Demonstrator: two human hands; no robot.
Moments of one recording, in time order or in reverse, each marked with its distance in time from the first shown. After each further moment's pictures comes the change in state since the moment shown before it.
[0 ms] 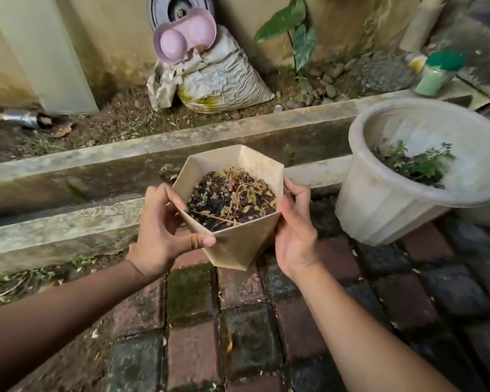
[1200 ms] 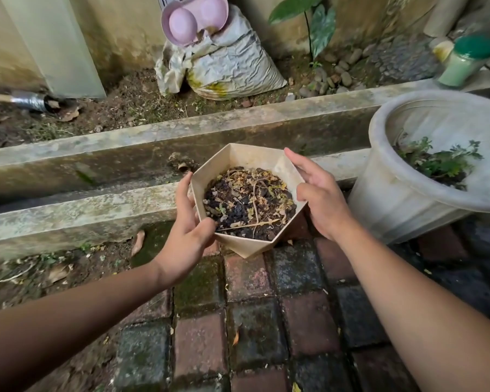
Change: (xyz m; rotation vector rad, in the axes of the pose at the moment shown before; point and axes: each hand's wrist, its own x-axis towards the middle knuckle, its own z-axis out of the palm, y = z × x) left_hand -0.010 -0.007 0.016 -0.103 -0.097 -0.445; right_hand 0.065 -0.026 -0.033 -0.496 -0.202 0.146
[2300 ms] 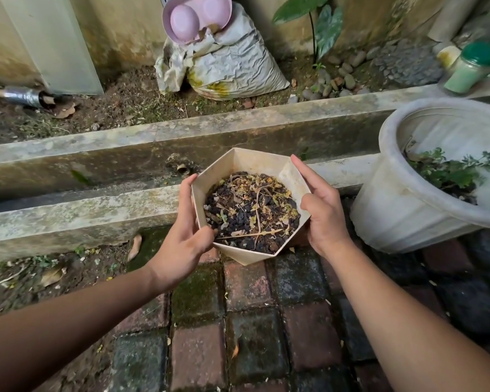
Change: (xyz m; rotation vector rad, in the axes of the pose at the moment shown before) left_hand 0.005 0.012 -0.008 0.179 -0.056 -0.027; right_hand -0.002 0.024 0.011 0.092 0.124 -0.069
